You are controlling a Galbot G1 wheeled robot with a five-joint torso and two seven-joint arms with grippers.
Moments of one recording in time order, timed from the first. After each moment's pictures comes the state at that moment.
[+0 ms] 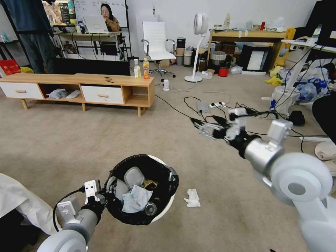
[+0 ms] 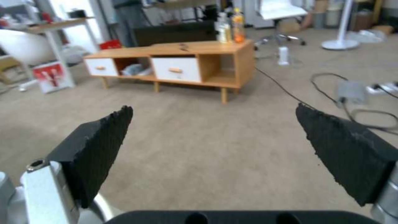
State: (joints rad) left arm 1.45 -1.31 -0.61 -2.26 -0.70 0.59 -0.23; right arm -0.87 0.96 0.44 2.26 1.06 -0.71 0.26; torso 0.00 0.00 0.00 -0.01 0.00
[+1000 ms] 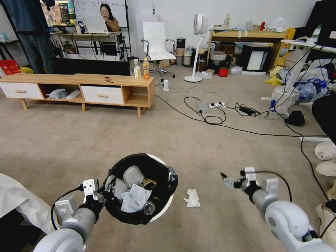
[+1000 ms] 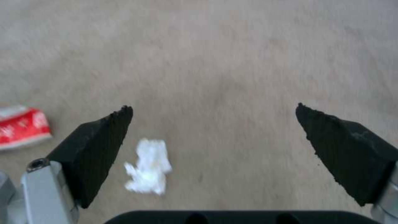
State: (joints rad) left arm 1.45 -1.29 -0.62 -2.26 -0.72 0.59 -0.23; right arm -1.25 1.04 0.49 1.87 0.58 -0.53 0.09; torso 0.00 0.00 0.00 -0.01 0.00
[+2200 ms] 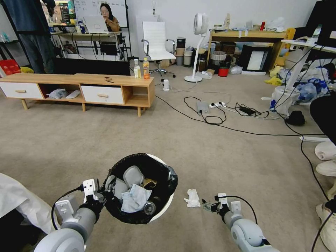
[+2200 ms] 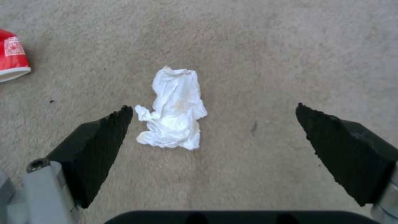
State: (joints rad) left arm 1.45 -1.30 -0.62 -2.26 -0.72 0.59 -0.23; right arm -1.06 1.21 0.24 1.40 0.46 -0.34 0.03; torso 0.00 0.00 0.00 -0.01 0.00
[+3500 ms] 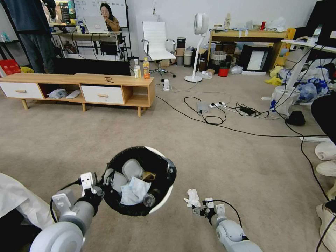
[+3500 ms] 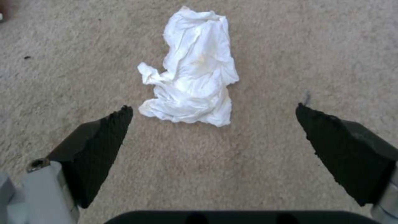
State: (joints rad) left arm 1.35 -1.28 -0.64 -2.26 -0.78 0.56 -0.26; right arm -0.95 1.30 0.18 1.11 0.37 -0.23 -0.03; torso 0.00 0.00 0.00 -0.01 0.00
